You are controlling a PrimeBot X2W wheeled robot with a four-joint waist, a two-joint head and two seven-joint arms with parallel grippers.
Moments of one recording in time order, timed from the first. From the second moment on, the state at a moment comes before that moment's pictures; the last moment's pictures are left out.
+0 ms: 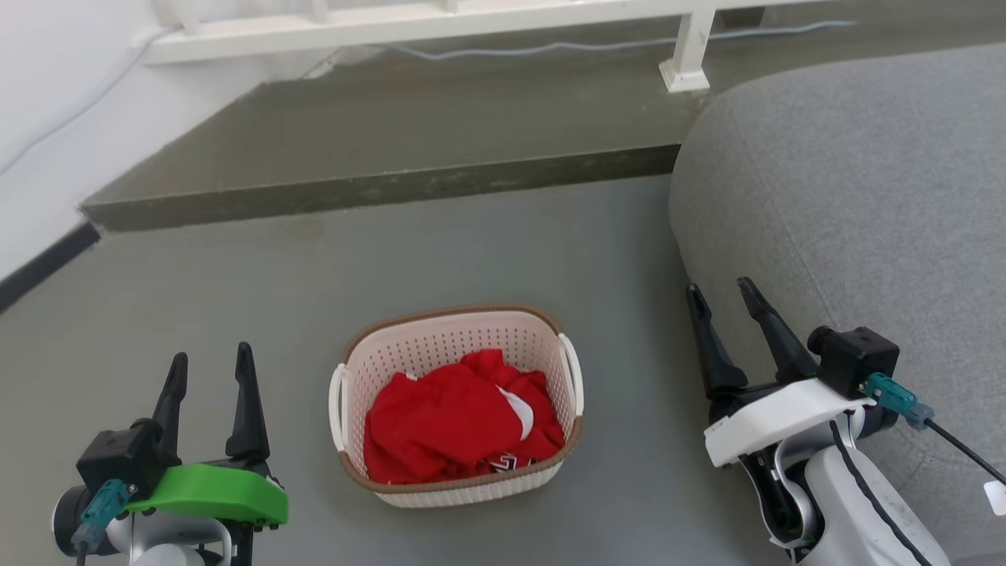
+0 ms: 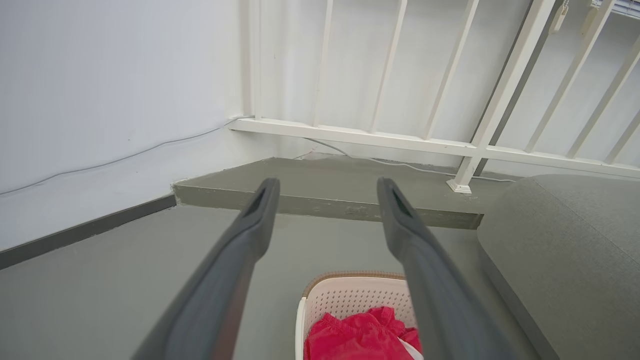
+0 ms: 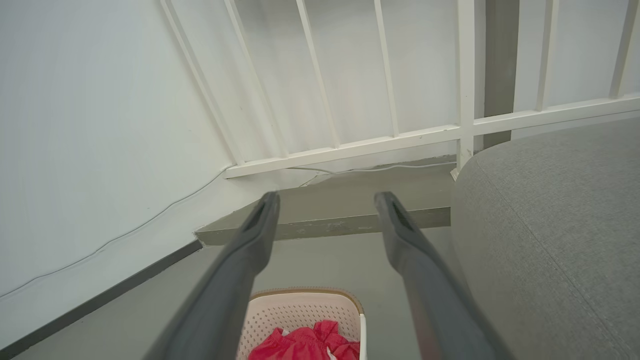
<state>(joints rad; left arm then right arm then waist) -0.03 0.06 -0.06 0.15 -0.34 -0.02 -0.25 -0.12 -0.08 0.29 0.23 0.36 0.03 -0.25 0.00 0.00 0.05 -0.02</state>
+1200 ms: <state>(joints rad) -0.20 0.09 -0.02 0.19 -0.36 -0.09 -0.25 -0.32 -0.06 0.32 0.29 0.31 0.03 -0.25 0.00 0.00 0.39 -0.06</state>
